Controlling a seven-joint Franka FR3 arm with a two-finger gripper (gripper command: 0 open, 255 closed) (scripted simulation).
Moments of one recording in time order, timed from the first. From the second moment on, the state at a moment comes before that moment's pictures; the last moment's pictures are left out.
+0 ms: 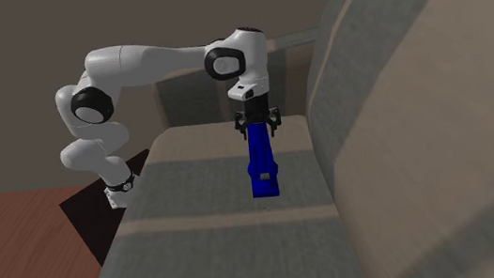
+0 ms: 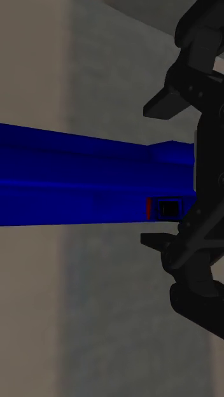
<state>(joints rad) 0.03 0.40 0.76 -1.34 -0.44 1.64 1.63</state>
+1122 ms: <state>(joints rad) 0.05 0.42 0.76 -1.24 -0.45 1.56 1.61</state>
